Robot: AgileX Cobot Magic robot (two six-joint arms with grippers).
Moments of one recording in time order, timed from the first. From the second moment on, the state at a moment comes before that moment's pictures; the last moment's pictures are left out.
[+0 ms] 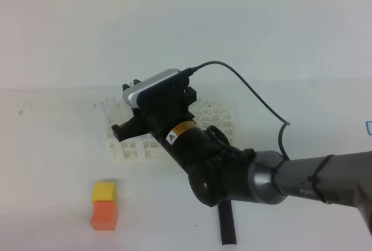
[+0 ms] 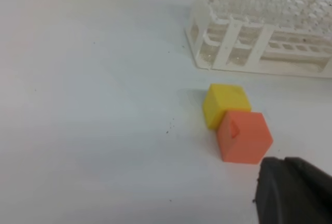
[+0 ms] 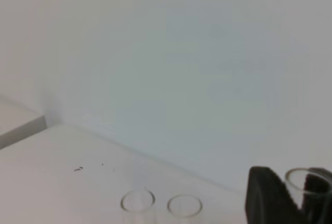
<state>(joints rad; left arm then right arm) -0.27 -0.01 0.00 -0.01 0.37 -0.07 0.87 2.20 -1.39 0.34 -0.80 -0.26</state>
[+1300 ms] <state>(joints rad) -0.27 -0.01 0.00 0.00 0.36 -0.14 0.88 2.29 -1.40 0.36 -0.86 -0.27</state>
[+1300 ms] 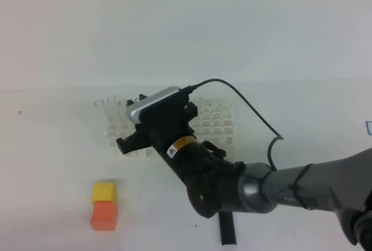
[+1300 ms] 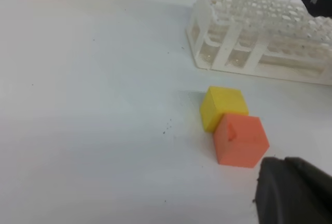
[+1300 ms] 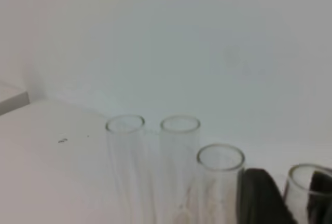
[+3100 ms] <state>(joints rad) -0.27 -0.01 0.00 0.00 0.35 -0.14 0.88 1.45 -1.18 -0.07 -0.20 -0.69</state>
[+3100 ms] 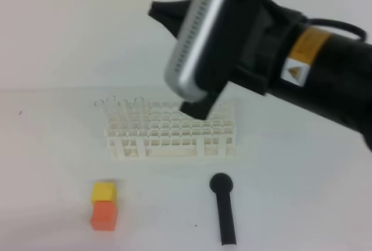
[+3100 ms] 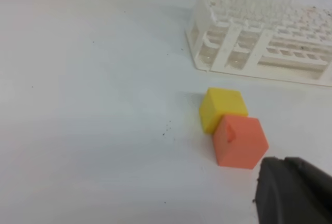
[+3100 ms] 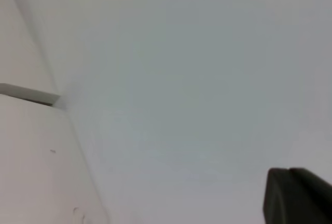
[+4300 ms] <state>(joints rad) -0.27 -0.01 0.00 0.00 0.35 -0.14 0.16 0.11 -0.09 0.16 -0.22 -0.70</state>
